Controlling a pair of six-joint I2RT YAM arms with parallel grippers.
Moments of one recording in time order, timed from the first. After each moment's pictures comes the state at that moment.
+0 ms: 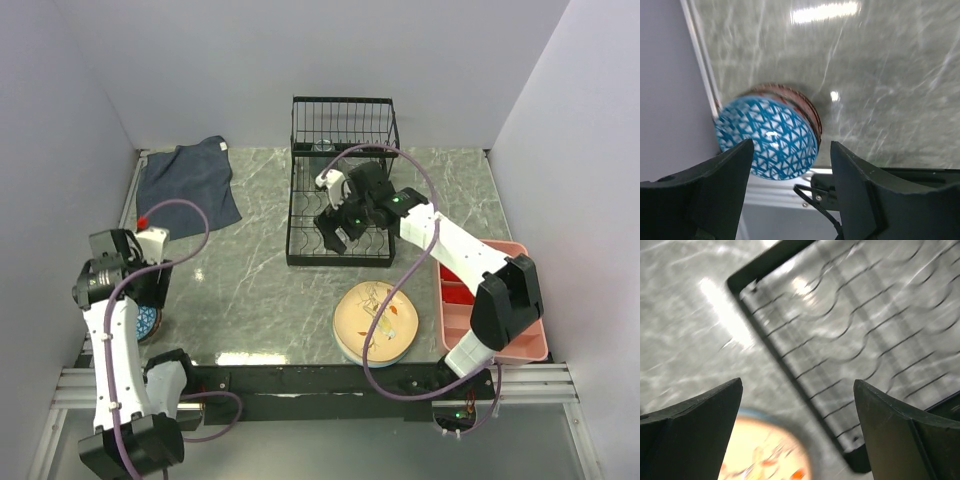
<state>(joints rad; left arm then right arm) 0.35 0.84 0.94 -1.09 0.04 0.50 0.58 1.61 1.36 -0.58 -0.28 -0.27</state>
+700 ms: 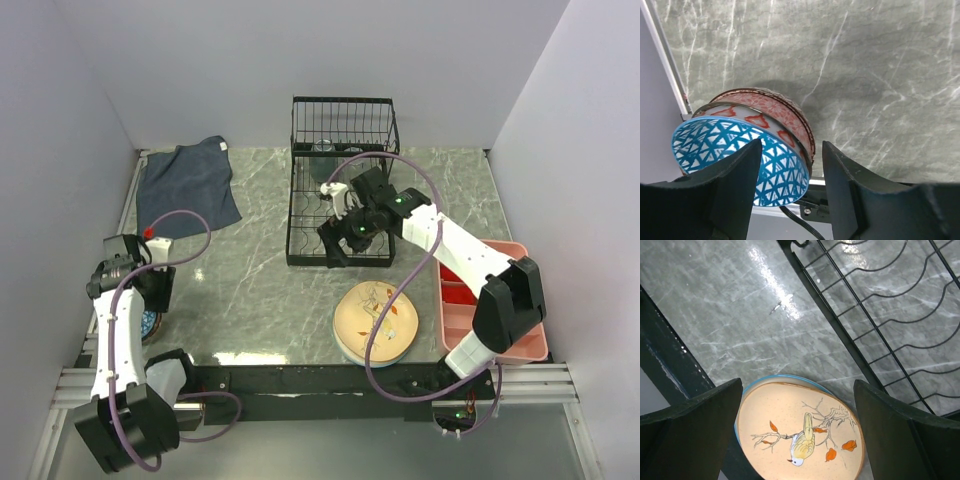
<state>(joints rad) 0.35 0.92 0.75 -0.95 0.00 0.44 0.58 1.59 1.36 -0.79 -0.42 -0.15</state>
